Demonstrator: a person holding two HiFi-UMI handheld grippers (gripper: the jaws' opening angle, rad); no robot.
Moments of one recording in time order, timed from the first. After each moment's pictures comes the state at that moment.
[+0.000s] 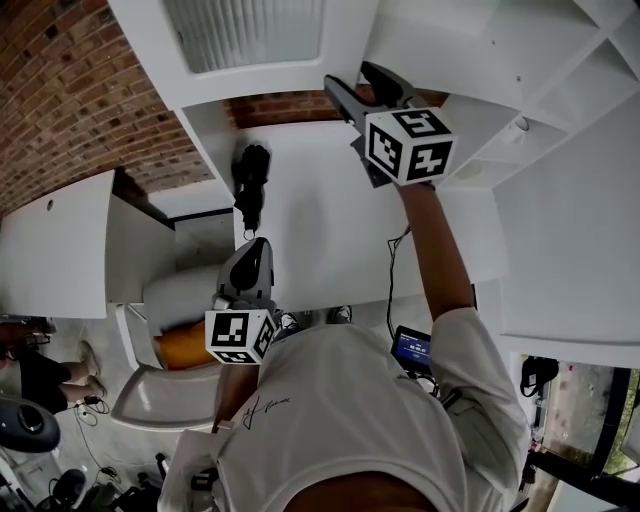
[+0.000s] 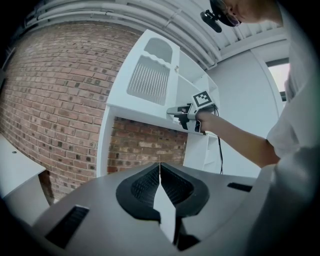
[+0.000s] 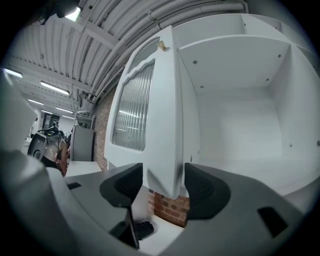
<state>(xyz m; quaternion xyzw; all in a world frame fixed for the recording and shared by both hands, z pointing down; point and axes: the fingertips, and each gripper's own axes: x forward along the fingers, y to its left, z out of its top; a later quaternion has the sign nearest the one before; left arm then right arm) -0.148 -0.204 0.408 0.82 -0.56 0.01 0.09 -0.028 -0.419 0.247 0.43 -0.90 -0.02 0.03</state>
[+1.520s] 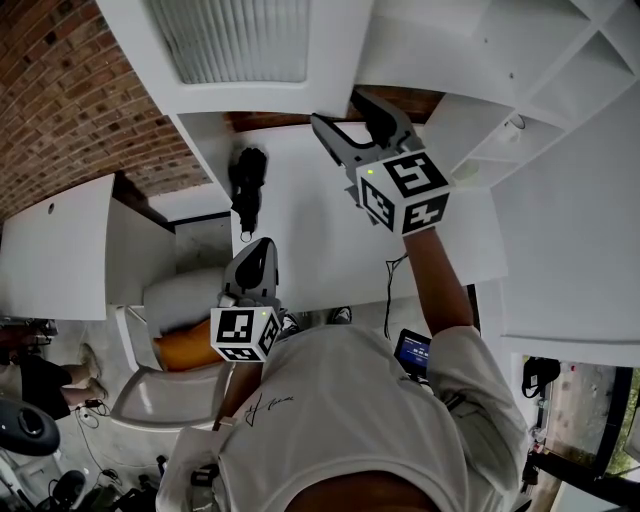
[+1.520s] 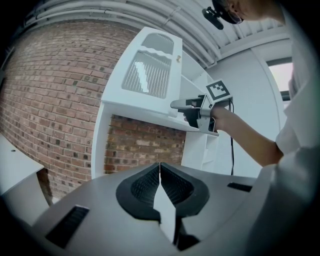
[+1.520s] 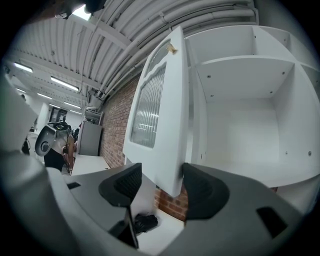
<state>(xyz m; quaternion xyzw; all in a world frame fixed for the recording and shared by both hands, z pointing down) -0.128 -0.206 0.413 0.82 -0.56 0.01 0.10 -0.031 -0.352 0.251 0.41 -0.91 -0.05 0.05</state>
